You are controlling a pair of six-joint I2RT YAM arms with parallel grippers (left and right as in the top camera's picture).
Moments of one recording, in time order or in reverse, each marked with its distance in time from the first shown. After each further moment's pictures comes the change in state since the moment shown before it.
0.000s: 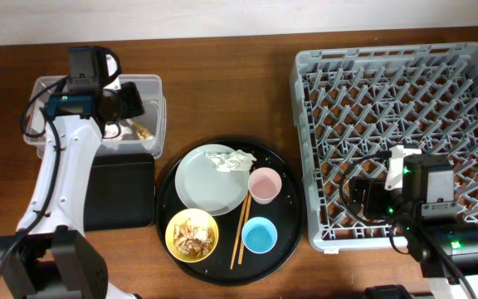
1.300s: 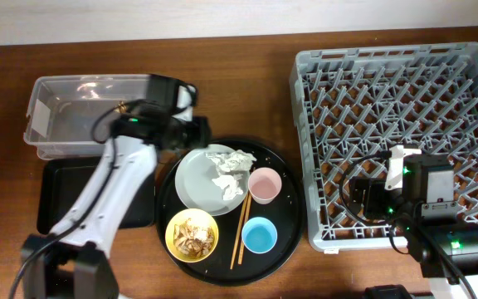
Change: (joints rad) left arm -0.301 -0.066 -0.200 0.040 0.136 -0.031; right arm 0.000 0.000 0.000 0.000 0.000 0.000
